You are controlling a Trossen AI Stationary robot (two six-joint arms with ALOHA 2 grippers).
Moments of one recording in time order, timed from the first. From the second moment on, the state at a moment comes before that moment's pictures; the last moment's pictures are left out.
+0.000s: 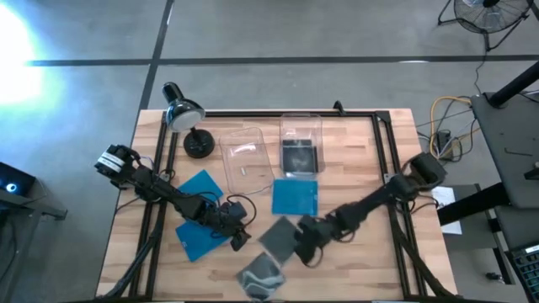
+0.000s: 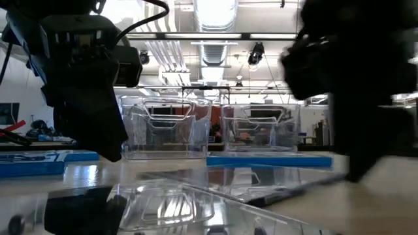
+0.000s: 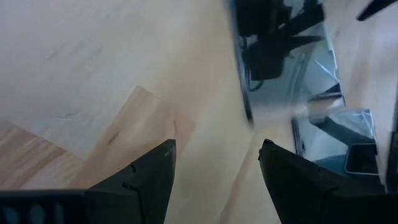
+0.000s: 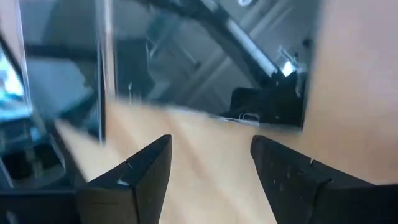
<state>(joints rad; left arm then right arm) -0.44 1.58 0.70 0.05 -0.15 -1.03 0.46 1.81 0.93 -0.10 -0.05 1.32</state>
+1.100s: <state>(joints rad) -0.35 1.76 0.78 0.06 -0.04 -0.78 0.37 1.86 0.95 -0.04 0.03 1.80</state>
